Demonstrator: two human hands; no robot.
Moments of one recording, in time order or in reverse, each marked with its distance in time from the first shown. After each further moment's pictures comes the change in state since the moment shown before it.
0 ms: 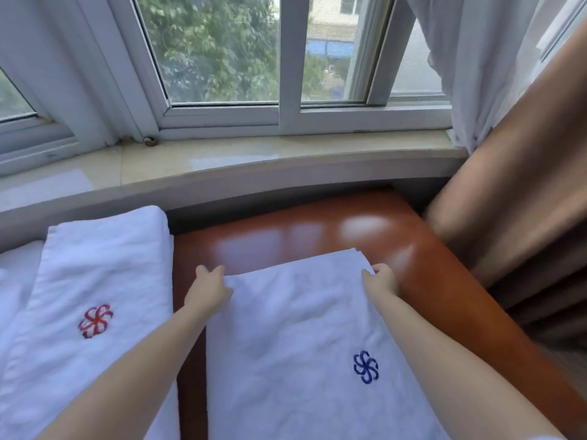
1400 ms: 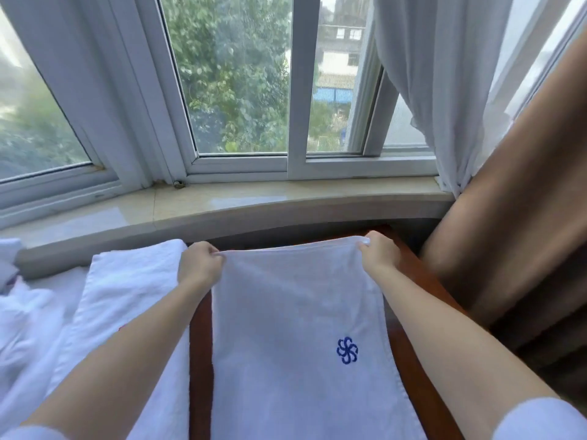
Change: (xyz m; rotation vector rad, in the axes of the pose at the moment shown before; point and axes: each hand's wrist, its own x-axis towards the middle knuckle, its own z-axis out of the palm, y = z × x) left_hand -0.028 0.035 -0.107 -0.414 0.471 -0.025; right_hand -0.024 -0.137 -0.063 -0.514 0.142 -0.442
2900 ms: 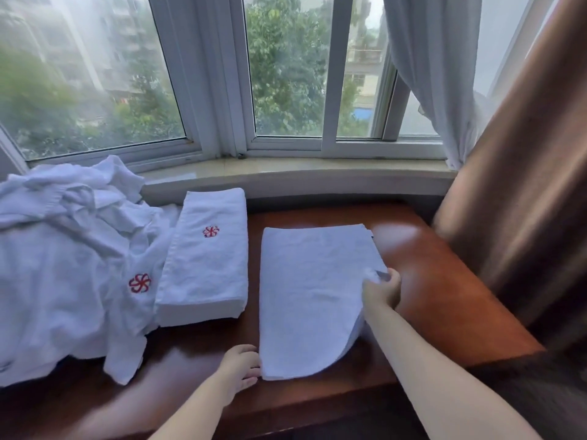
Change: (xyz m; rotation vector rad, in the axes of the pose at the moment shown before) left_hand -0.344 -0.172 0.027 -0.638 -0.397 -0.677; right_hand -0.273 0.061 0.039 1.039 0.116 0.441
